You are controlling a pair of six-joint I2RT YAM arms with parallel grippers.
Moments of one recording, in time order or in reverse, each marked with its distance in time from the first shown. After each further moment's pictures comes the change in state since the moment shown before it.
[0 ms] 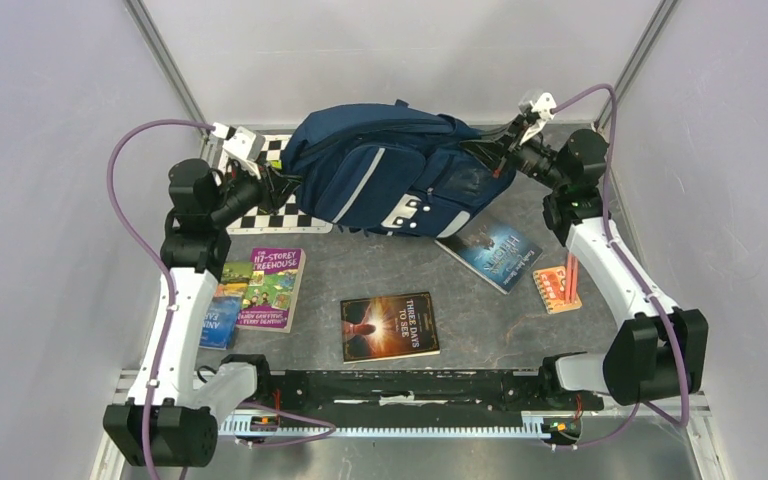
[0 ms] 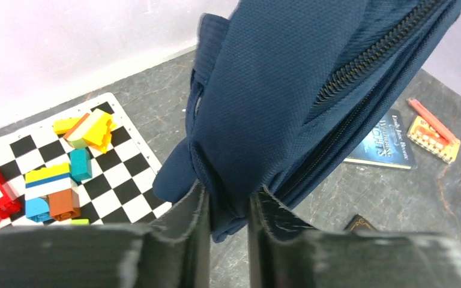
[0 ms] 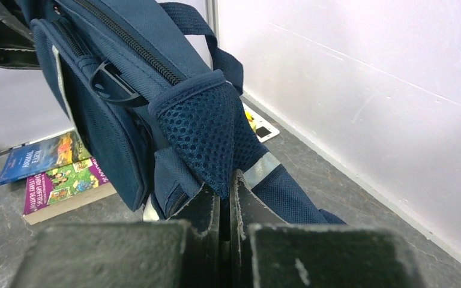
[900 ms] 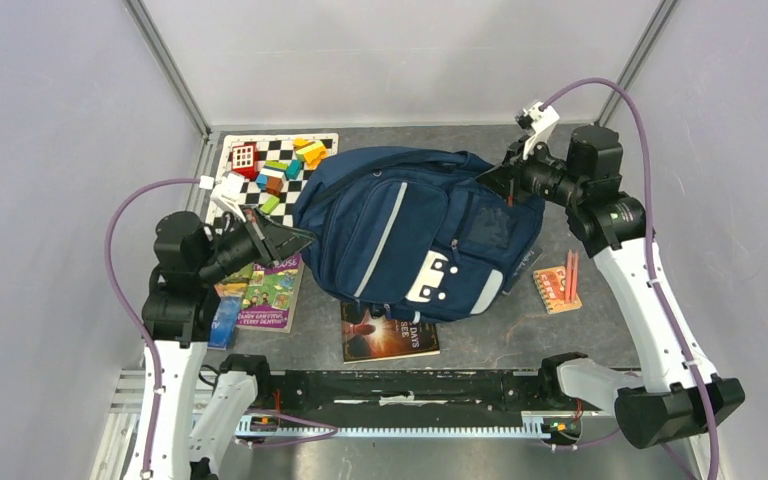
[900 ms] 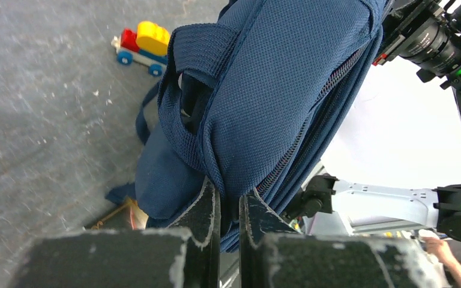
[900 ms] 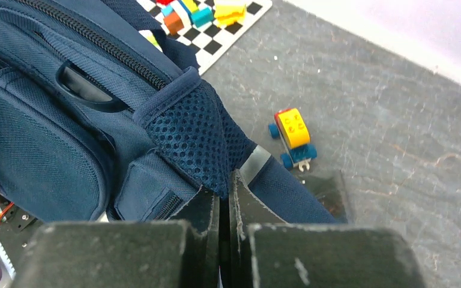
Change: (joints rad) left arm -0.035 -0.345 -0.045 -0.330 0.089 -0.579; right arm 0.044 -0.195 0.248 -0.944 0.273 -0.166
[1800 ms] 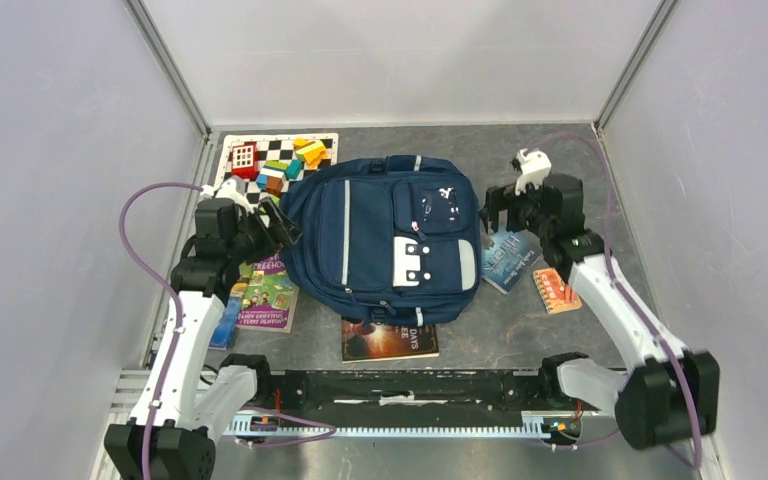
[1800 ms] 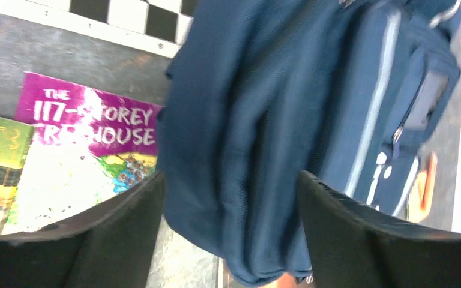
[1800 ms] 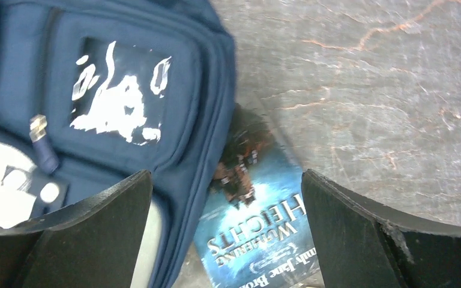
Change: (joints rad) left arm 0.001 0.213 -0.153 -0.059 -0.526 0.069; right arm -0.014 0.056 -0.440 0.314 0.394 0.008
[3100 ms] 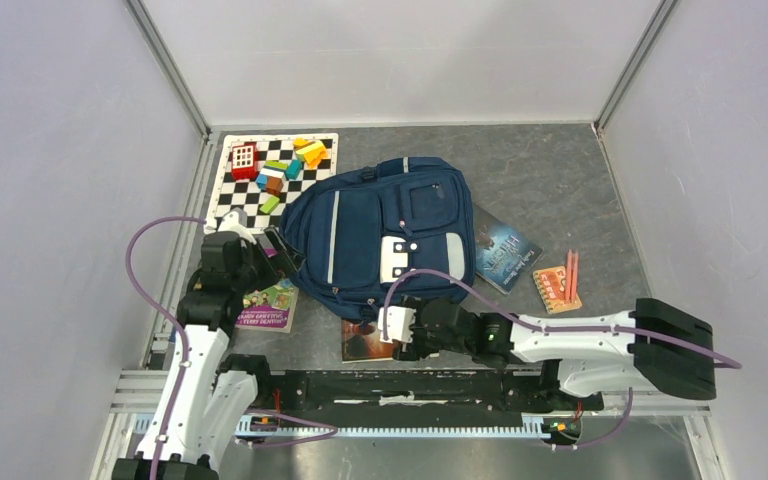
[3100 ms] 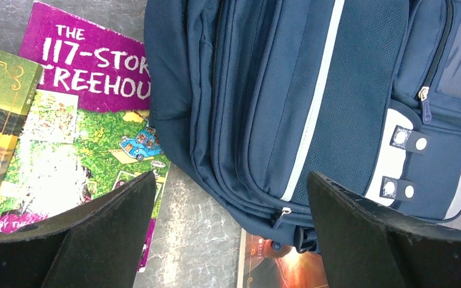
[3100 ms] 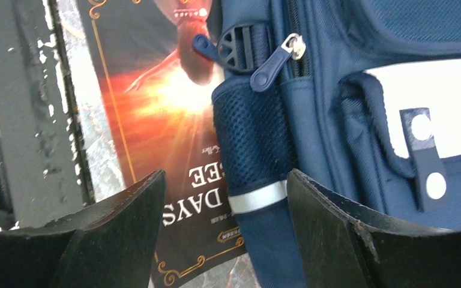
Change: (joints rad) left arm 0.002 -0.195 -0.225 0.015 -0.053 -0.027; right arm 1.081 0.021 -0.393 0.276 0.260 -0.340
